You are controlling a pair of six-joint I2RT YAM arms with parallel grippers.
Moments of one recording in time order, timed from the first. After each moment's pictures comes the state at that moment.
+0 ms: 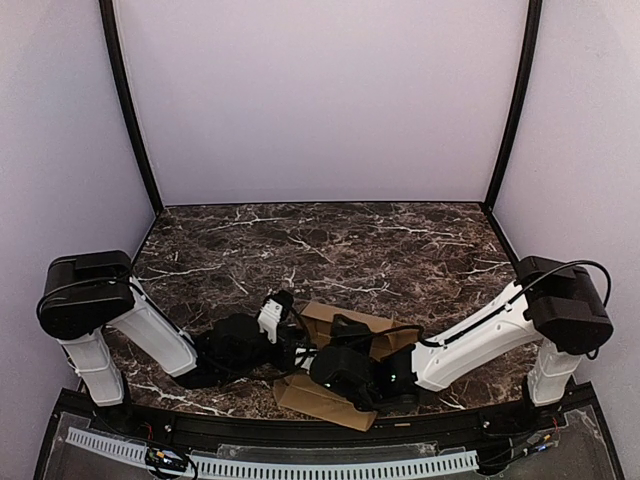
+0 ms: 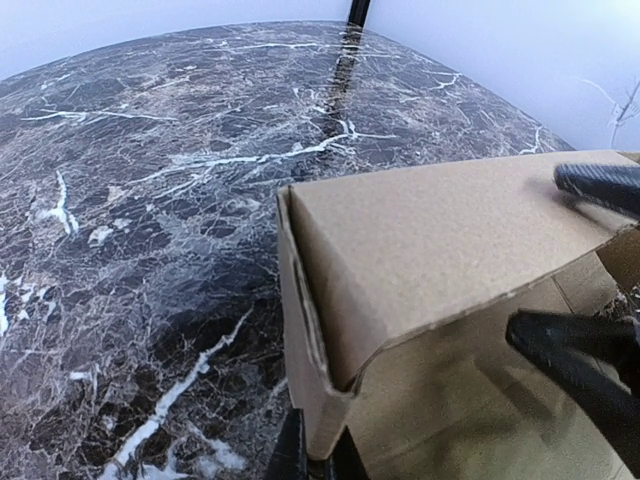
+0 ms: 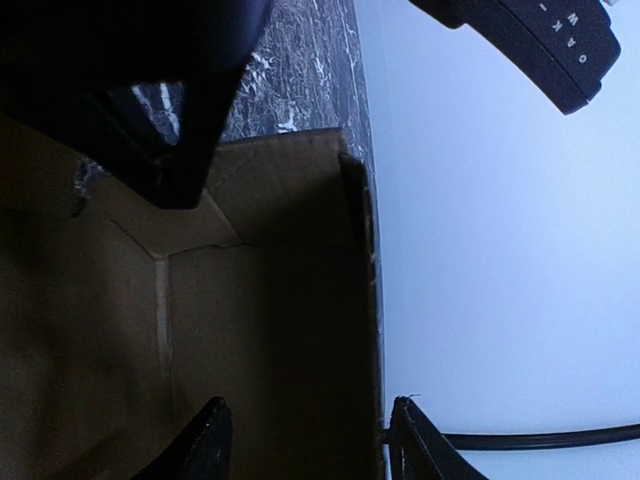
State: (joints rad) left arm -1.09 1.79 0.45 0.93 -0.27 -0.32; right arm 1.45 1.86 0.91 0.23 1.07 -0.70
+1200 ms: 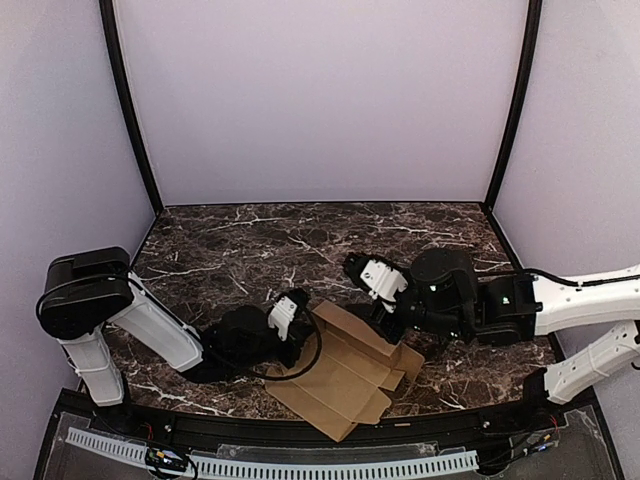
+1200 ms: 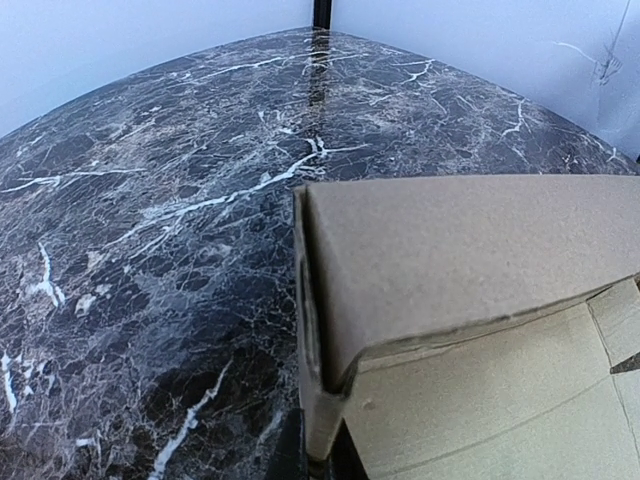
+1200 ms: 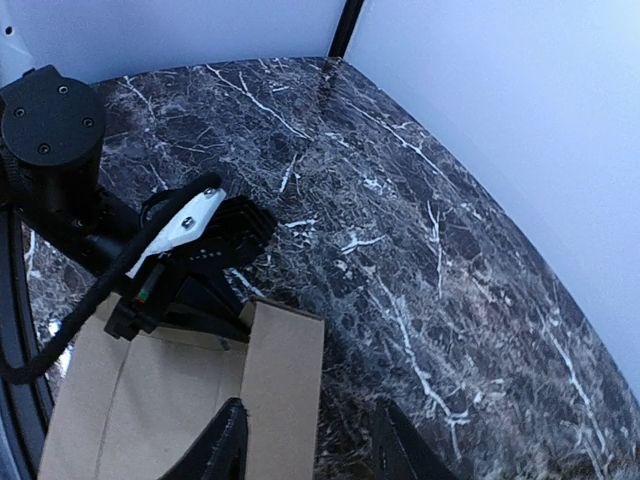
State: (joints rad) left arm -1.10 1.78 0.52 0.87 -0.24 -0.16; right arm 1.29 1.21 0.84 -0.11 0.39 -0.14
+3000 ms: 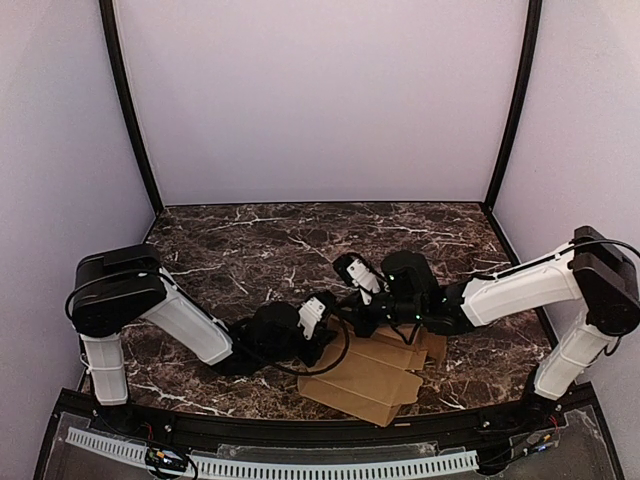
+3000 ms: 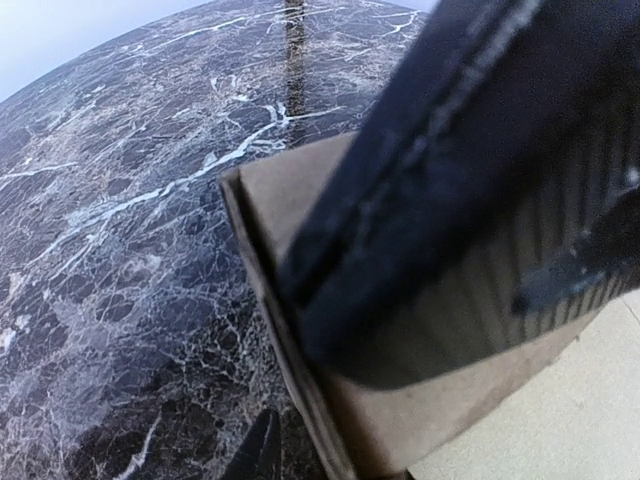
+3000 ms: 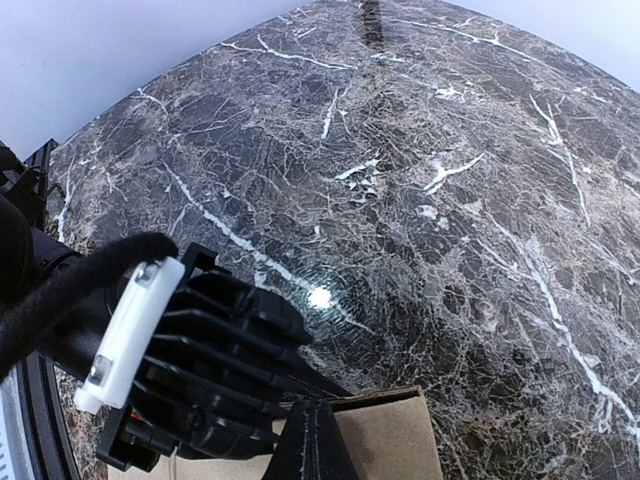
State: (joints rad) left arm -1.10 1.95 0.73 0.73 -0.19 -0.14; right arm 0.98 1.61 0.77 0.32 -0.14 0.15
